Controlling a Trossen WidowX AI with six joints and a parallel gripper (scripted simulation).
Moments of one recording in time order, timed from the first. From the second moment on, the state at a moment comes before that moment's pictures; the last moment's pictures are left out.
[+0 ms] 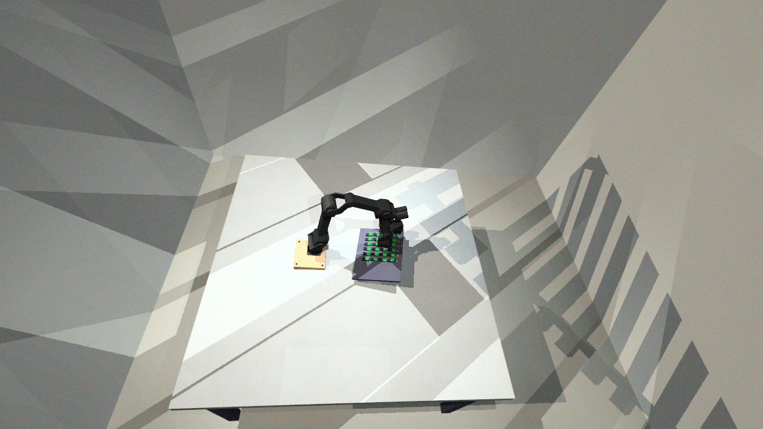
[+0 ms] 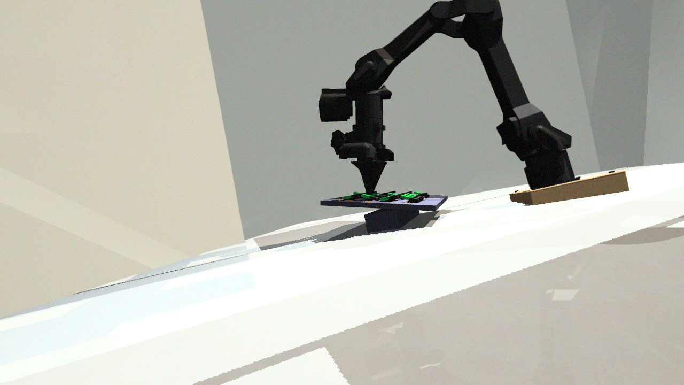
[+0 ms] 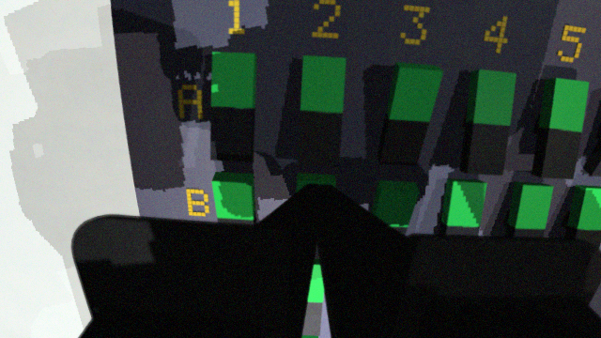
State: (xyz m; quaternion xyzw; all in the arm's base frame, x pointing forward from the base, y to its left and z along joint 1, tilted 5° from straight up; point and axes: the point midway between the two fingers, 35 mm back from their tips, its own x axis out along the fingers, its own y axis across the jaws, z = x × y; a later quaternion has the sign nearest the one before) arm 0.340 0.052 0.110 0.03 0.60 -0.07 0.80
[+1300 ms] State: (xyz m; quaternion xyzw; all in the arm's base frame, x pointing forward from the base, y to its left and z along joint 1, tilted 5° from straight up) arm 0.328 0.026 0.140 0.02 0.60 -0.07 0.80
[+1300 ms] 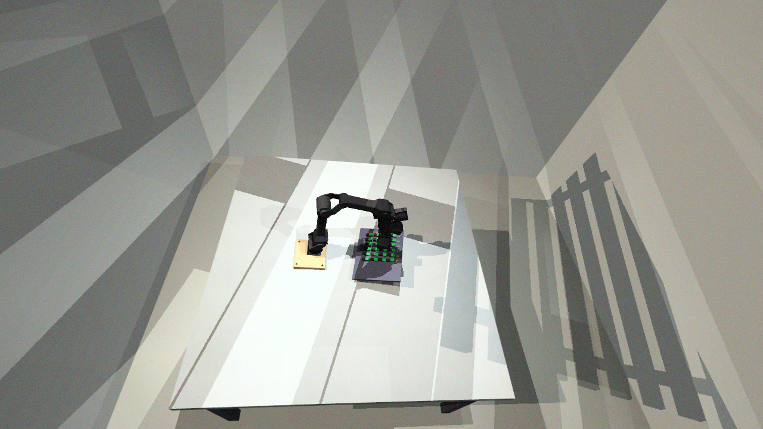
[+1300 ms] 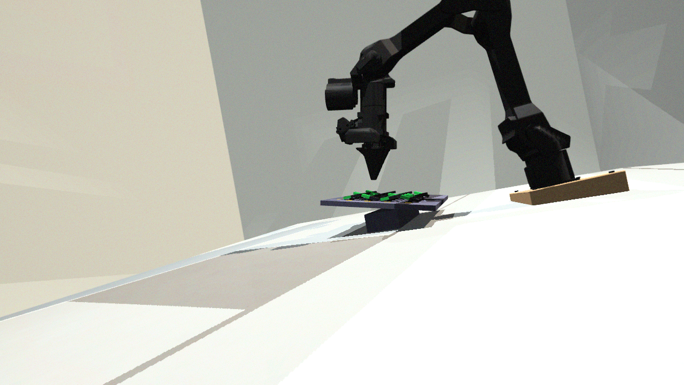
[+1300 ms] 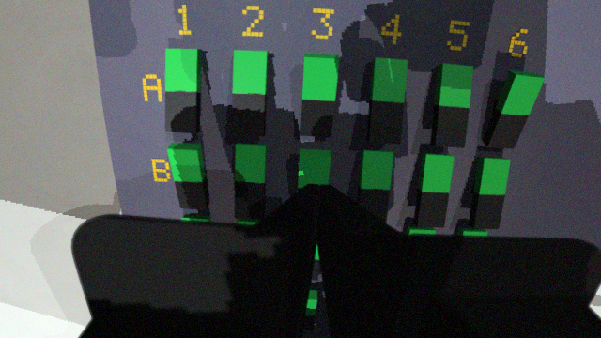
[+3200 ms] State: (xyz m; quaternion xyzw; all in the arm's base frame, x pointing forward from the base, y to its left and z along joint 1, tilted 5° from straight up) arm 0.334 0.024 0.115 0.02 0.60 -0.07 0.80
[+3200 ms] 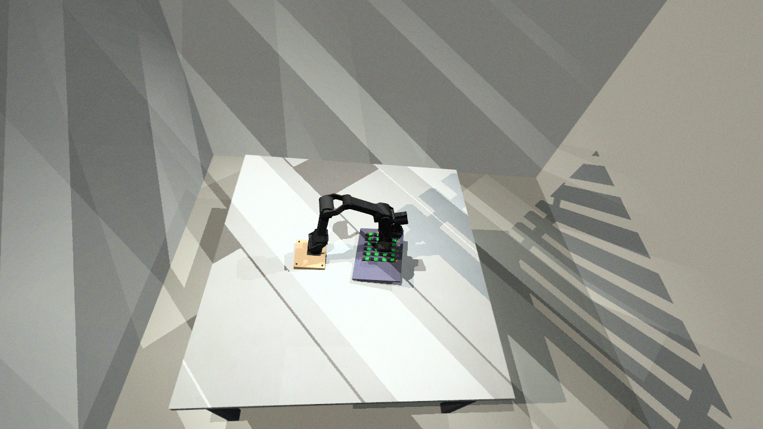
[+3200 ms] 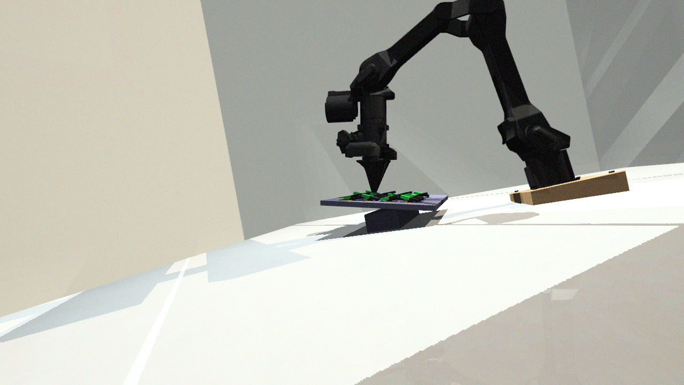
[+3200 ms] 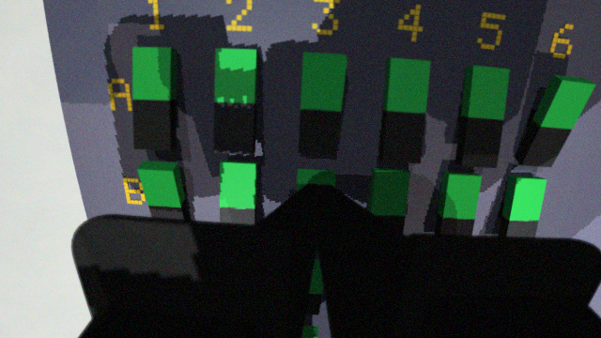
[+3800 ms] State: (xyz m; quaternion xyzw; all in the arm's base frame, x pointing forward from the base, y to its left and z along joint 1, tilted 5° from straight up) arm 0.335 0.024 0.113 0.02 0.60 -0.07 0.80
